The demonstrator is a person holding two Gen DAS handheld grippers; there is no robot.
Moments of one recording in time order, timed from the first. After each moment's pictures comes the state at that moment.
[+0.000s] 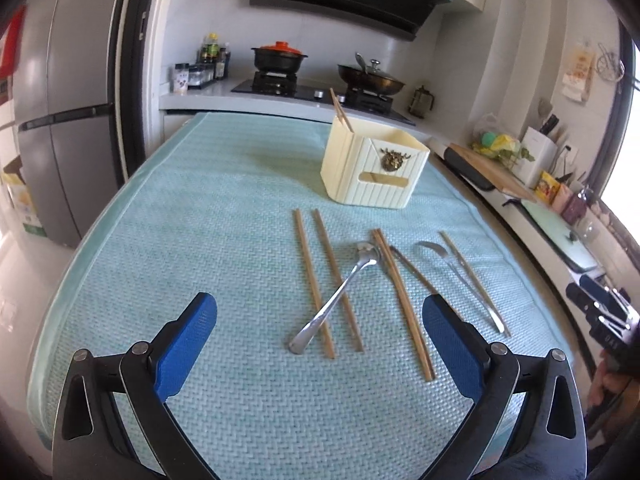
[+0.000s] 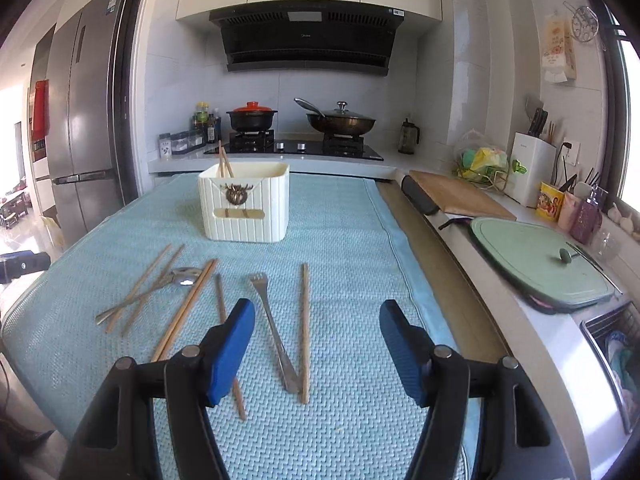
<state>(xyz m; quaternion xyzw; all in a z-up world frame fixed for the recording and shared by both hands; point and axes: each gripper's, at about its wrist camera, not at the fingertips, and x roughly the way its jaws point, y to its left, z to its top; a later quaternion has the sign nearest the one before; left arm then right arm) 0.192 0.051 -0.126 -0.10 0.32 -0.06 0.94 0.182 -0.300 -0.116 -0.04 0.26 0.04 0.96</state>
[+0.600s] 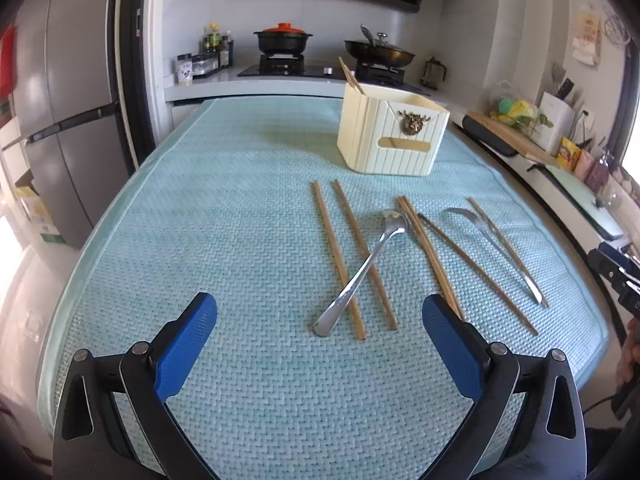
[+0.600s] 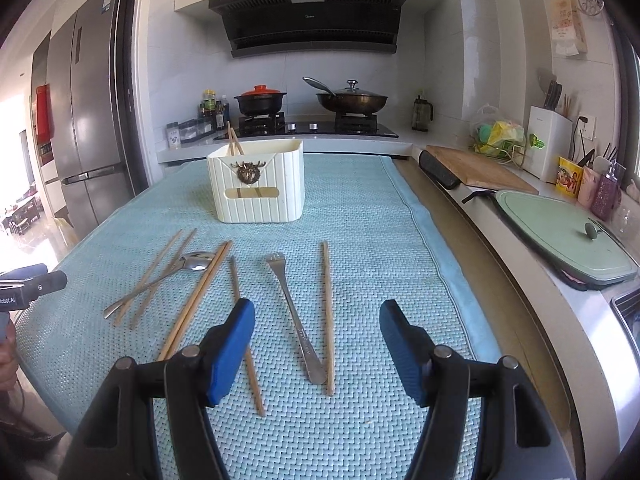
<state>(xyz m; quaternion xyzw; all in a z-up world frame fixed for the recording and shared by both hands) 0.198 0.045 -0.153 -0.04 0.36 -0.03 0.93 0.195 -0.294 -0.136 -0.02 0.29 0.07 0.95</state>
